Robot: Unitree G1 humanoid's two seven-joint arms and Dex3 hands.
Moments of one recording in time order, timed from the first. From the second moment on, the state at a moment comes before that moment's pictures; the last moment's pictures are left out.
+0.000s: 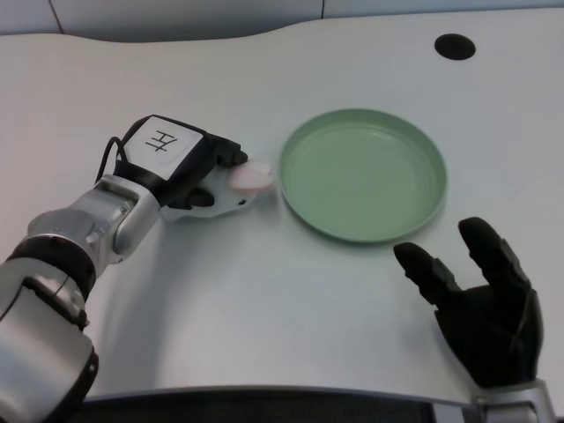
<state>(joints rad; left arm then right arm) -0.94 0.32 -0.62 1.34 0.86 -0.45 0.56 -0.20 0.09 -0.47 0.74 0.75 -0.25 1.13</state>
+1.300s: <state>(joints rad) -1.04 0.30 -0.56 1.29 0.81 -0.69 0.66 -0.27 0.10 -0.46 0.82 0.75 -0.26 1.11</state>
